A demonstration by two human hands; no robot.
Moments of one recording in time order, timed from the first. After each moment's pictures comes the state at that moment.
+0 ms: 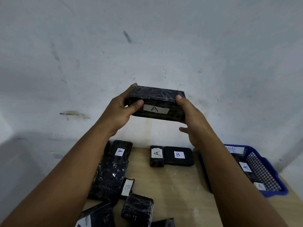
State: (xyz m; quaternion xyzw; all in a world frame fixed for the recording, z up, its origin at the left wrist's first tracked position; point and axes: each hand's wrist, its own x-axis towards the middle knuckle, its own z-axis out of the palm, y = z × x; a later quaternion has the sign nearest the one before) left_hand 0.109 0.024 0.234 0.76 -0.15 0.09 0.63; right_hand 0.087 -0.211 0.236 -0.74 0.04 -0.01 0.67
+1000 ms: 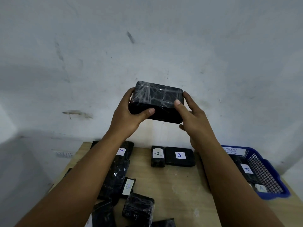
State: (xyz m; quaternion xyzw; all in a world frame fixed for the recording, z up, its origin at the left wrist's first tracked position) left_hand 0.091 0.004 0.220 0.80 -0.09 0.18 0.57; right_hand 0.078 -0.203 0.233 -0.74 0.01 -0.09 0.66
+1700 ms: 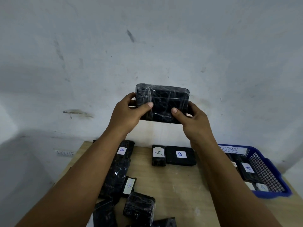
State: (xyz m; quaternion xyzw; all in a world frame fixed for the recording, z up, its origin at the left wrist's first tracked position) left_hand 0.096 0.002 0.226 0.79 -0.02 0.14 0.59; right_hand 0.083 -0.206 0.217 -0.76 -0.02 -0.14 0.63
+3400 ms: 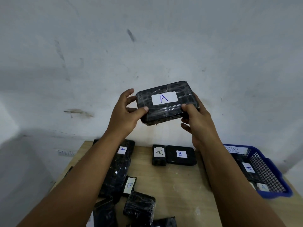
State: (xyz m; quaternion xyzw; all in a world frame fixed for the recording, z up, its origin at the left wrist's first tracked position) left_hand 0.096 0.008 0.215 0.75 -0.05 0.16 0.64; right_hand 0.084 -0.209 0.226 -0.68 0.06 -0.09 0.72
